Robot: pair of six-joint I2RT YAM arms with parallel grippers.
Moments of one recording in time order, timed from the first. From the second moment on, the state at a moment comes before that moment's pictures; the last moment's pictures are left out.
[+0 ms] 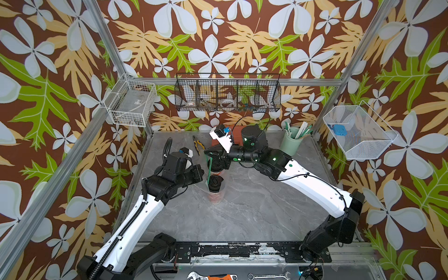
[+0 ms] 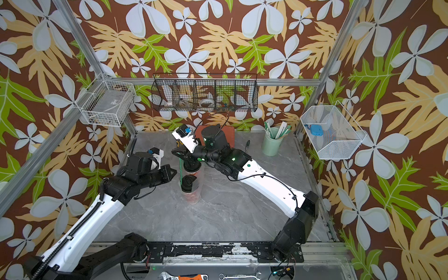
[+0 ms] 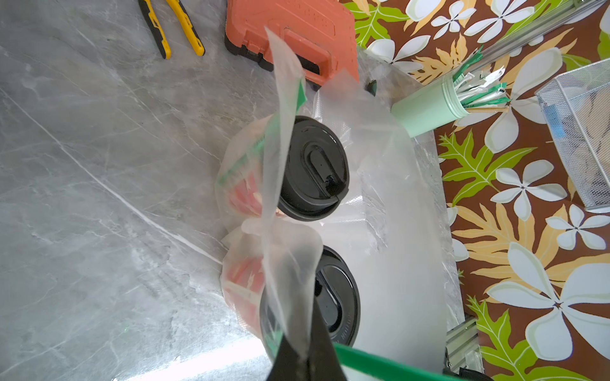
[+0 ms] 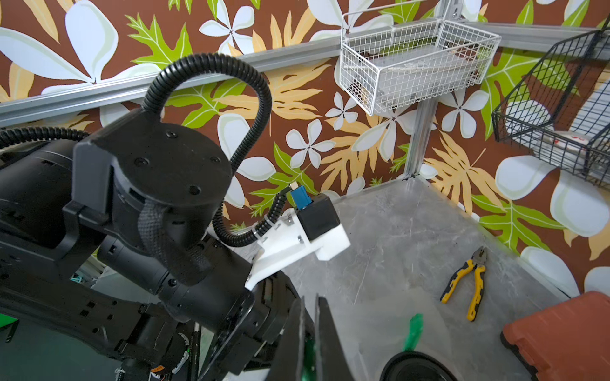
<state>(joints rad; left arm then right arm) -0.39 1.01 1.03 -0.71 0.18 -0.65 0.86 1.63 1.68 -0.28 -0.43 0.00</state>
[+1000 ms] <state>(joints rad) -0.39 1.01 1.03 -0.76 0.09 -0.67 0.93 1.71 1.39 -0.29 -0.56 -0.13</state>
